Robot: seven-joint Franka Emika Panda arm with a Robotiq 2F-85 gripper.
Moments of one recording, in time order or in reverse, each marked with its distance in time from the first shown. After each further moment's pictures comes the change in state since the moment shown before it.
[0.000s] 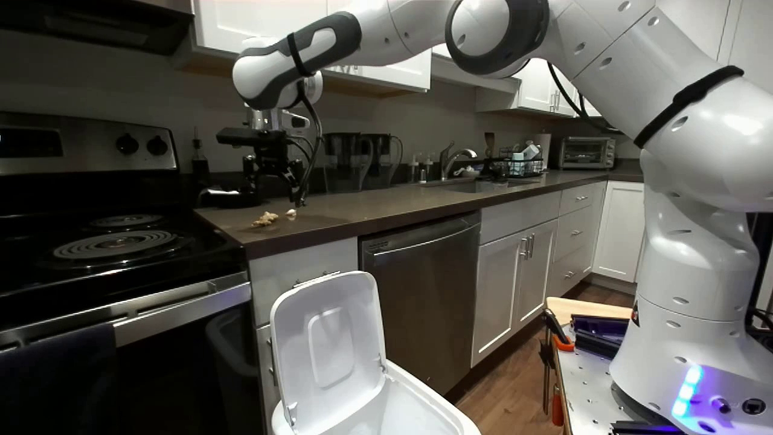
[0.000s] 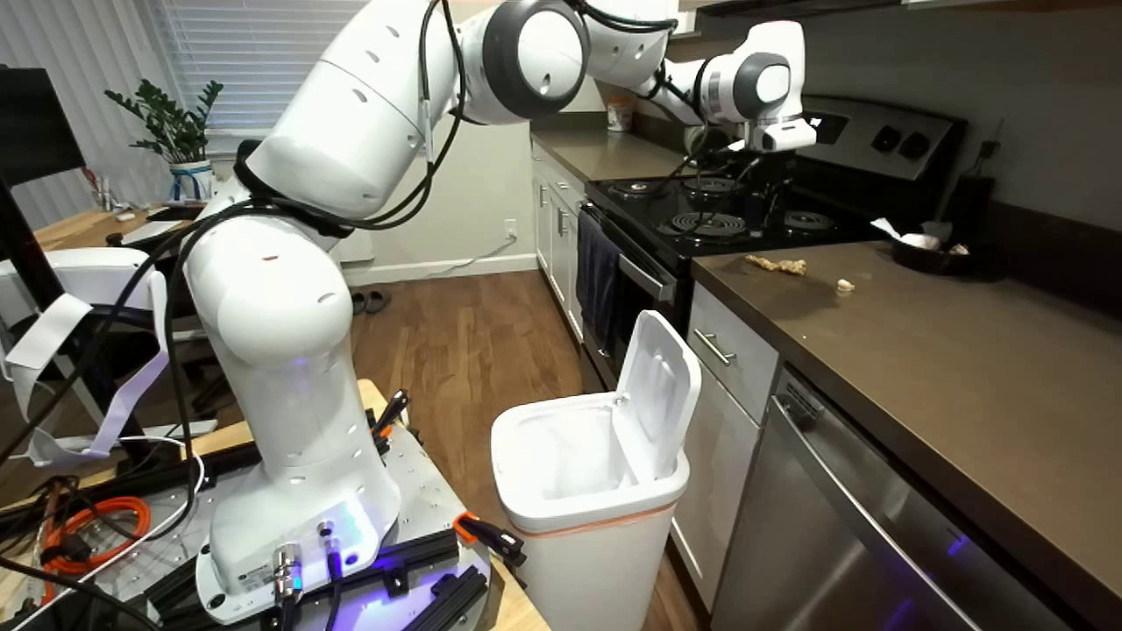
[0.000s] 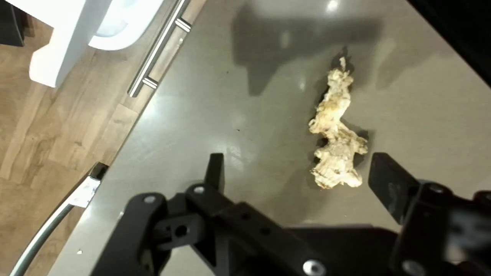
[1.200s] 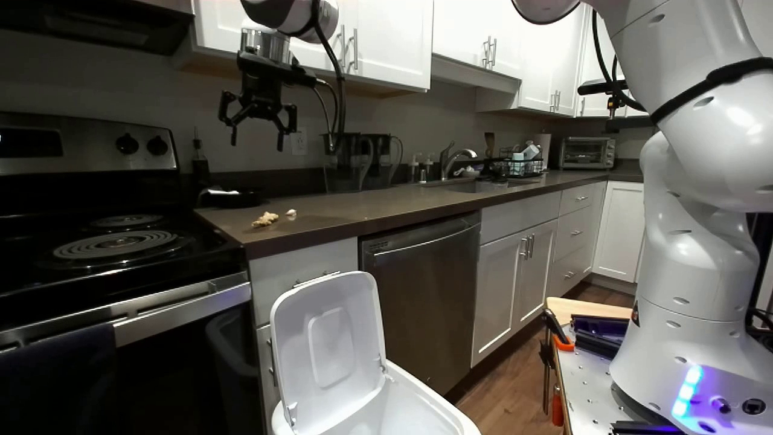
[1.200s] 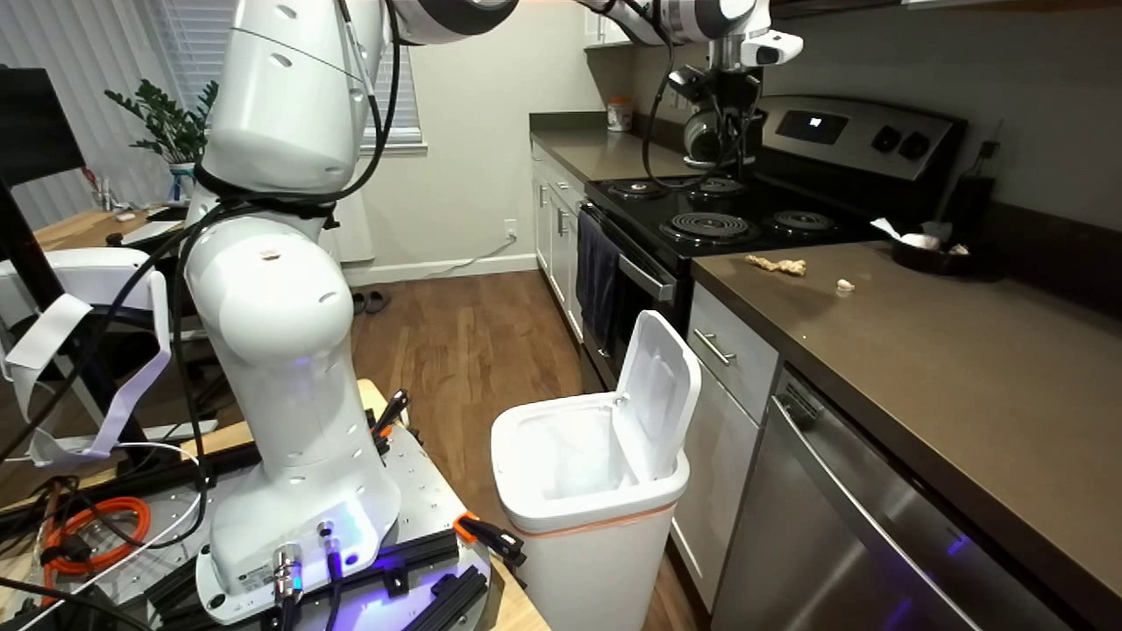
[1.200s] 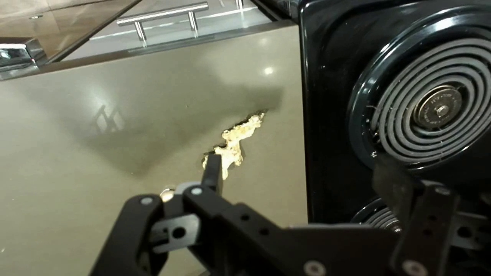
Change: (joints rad) arm 0.012 -0.321 0.102 -0.239 0.028 0.065 -0.733
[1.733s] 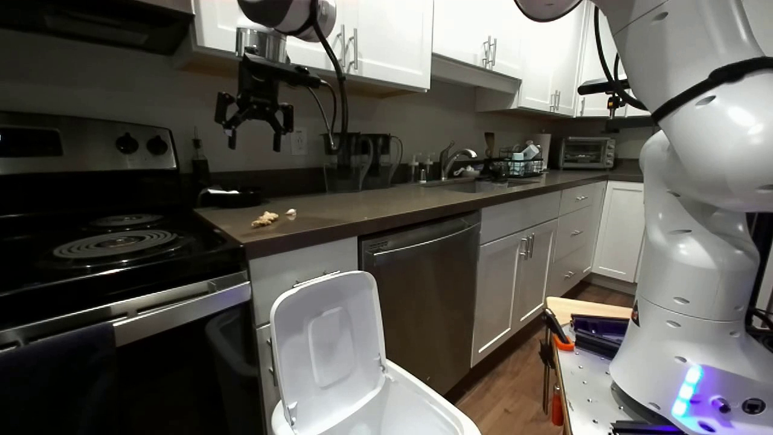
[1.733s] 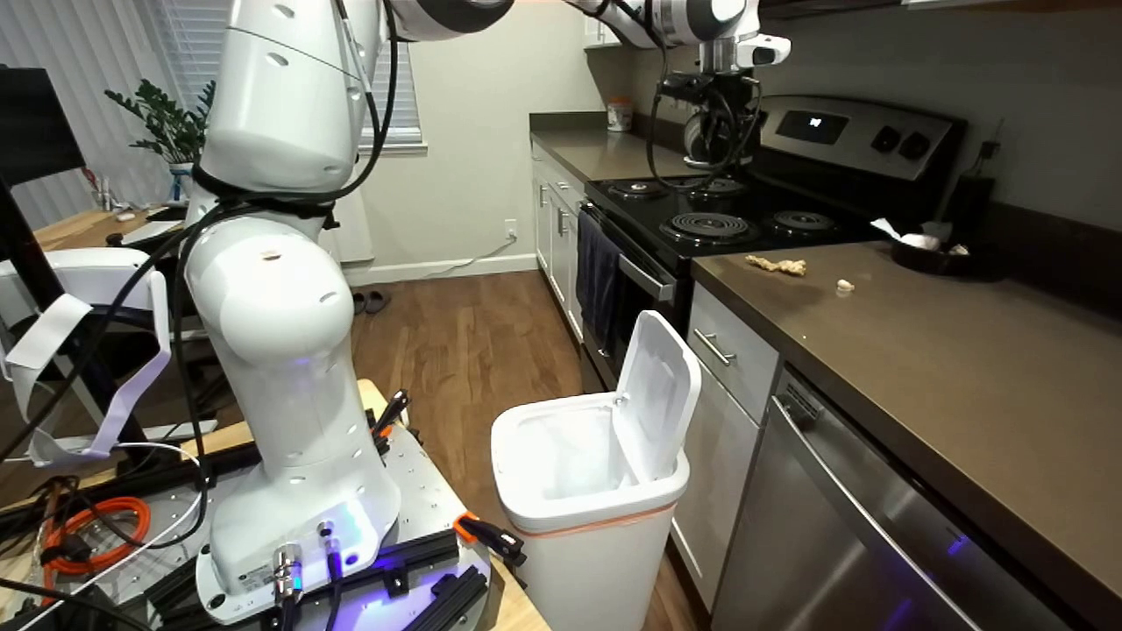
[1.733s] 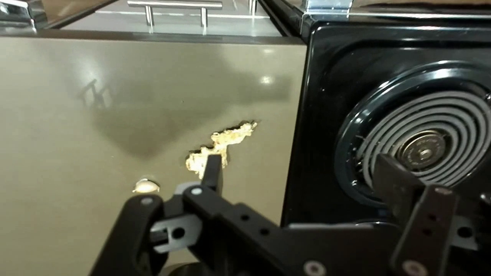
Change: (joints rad) arm 0.003 -0.012 0.023 -0.024 -0.032 -0.003 -0.162
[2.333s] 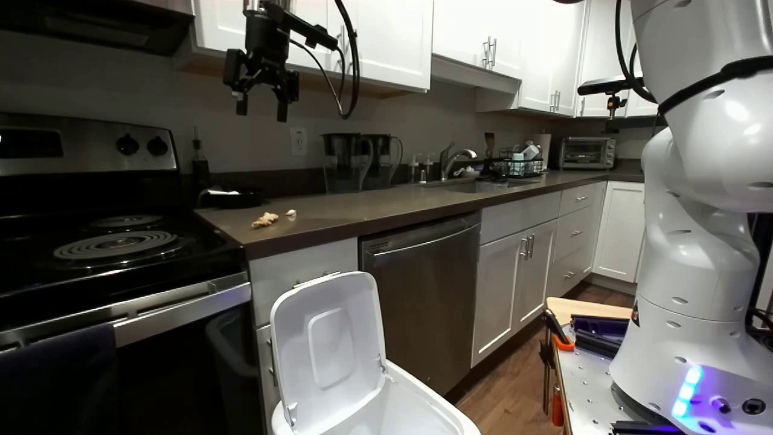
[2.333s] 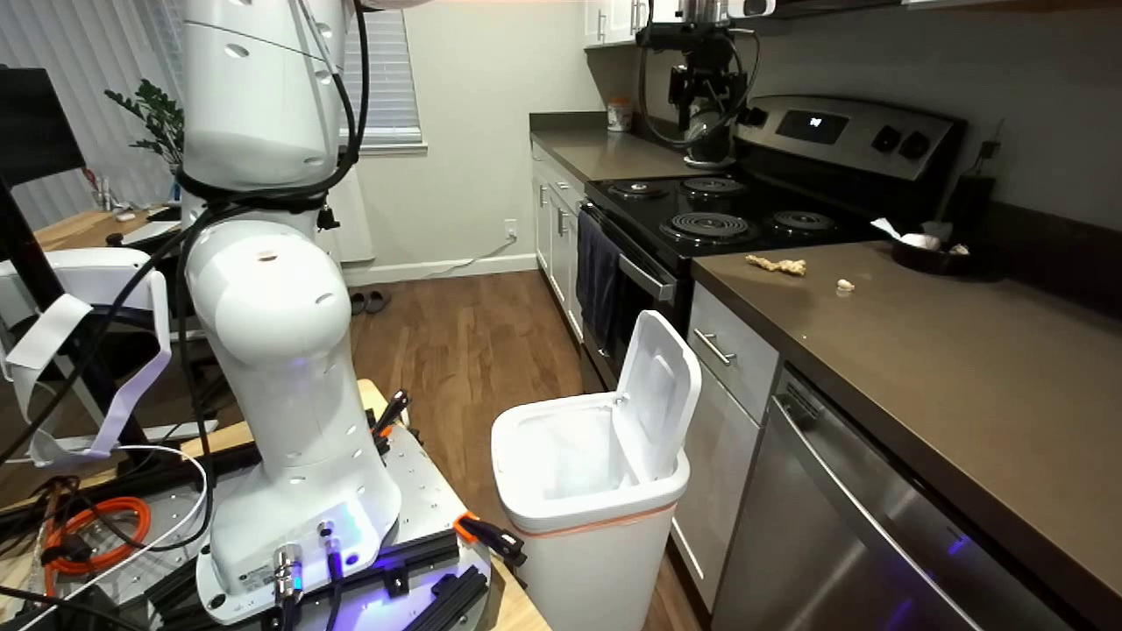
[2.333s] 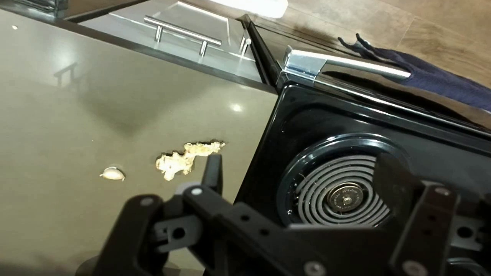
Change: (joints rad) arm -0.026 -0.129 0.059 -0.019 0.044 -0.169 -0.288
